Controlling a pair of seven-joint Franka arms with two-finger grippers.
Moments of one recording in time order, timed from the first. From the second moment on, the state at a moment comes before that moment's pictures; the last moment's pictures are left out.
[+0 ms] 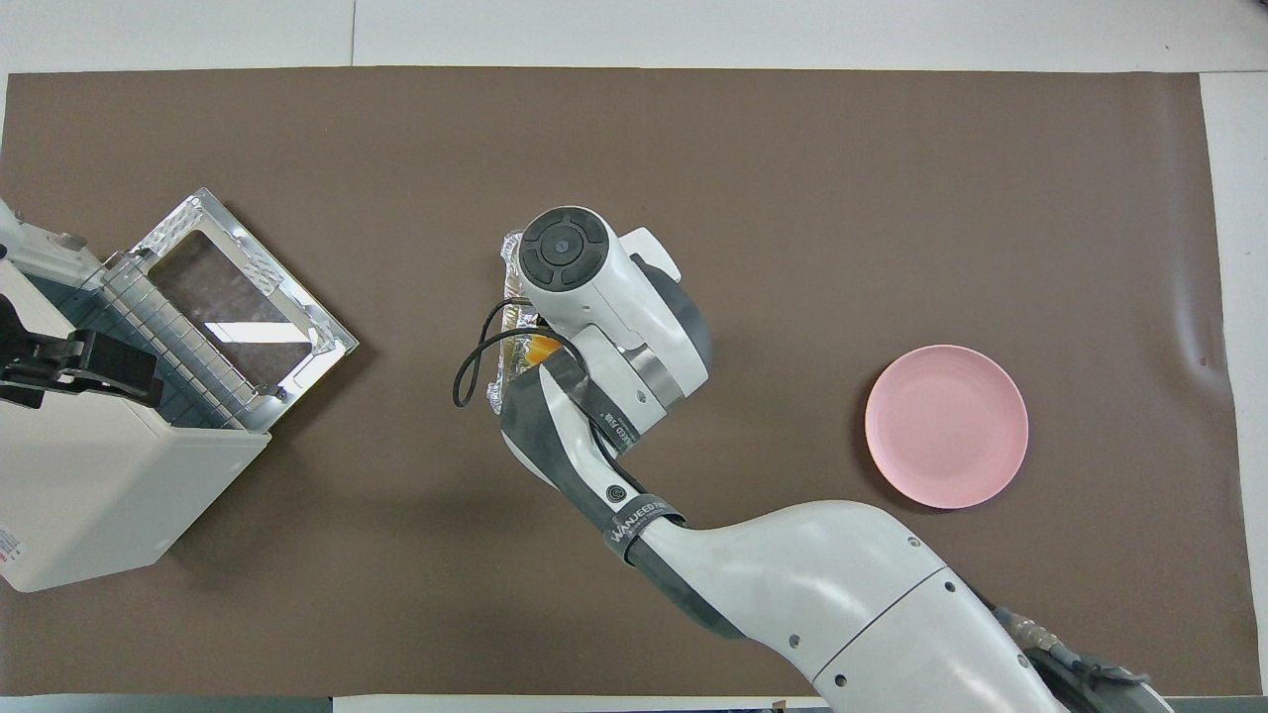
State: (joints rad) left arm -0.11 -0.07 0.02 -1.62 0.00 1.36 -0.02; right arm 0.64 0.71 0.00 -1.32 -0.03 1.95 0.81
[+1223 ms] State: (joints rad) left arm -0.11 -0.07 0.02 -1.62 0.00 1.36 -0.02; right arm 0.33 0.56 -0.01 -1.22 0.04 1.70 0.46
